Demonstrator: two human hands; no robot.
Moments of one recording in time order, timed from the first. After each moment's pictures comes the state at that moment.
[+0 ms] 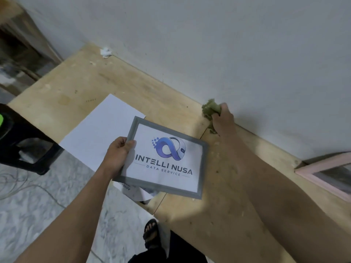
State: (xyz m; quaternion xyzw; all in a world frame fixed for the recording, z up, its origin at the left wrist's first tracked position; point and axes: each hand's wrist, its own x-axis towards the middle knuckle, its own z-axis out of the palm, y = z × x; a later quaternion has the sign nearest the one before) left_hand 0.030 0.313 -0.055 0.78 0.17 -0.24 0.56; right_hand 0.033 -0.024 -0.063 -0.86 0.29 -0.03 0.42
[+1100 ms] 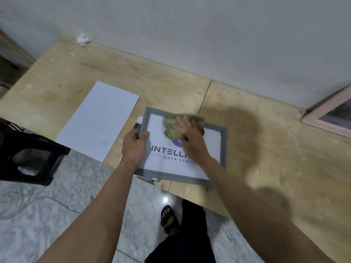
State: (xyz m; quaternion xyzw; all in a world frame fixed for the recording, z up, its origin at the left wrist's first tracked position) left_hand -0.012 0.308 -0.107 0.81 0.10 -0.21 0.54; right_hand -0.087 0.126 -0.145 -0.91 0.10 -0.02 0.41
